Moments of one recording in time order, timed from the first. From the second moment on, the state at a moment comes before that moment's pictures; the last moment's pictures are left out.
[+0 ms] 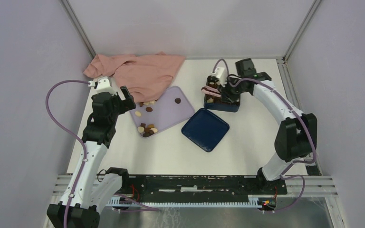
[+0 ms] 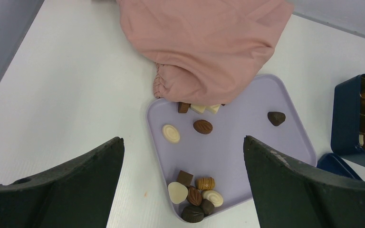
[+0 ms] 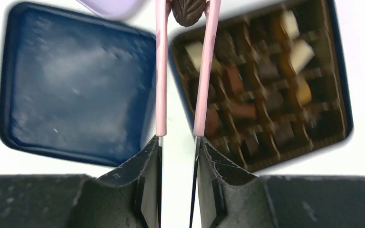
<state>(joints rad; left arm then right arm) -0.11 0.84 0.83 -0.36 -0.20 -0.28 0.32 1.69 1.43 -0.73 -0.44 -0.71</state>
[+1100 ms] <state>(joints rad) -0.11 0.84 0.83 -0.36 -0.20 -0.28 -0.11 1.70 1.30 -0.87 -0.48 -0.92</state>
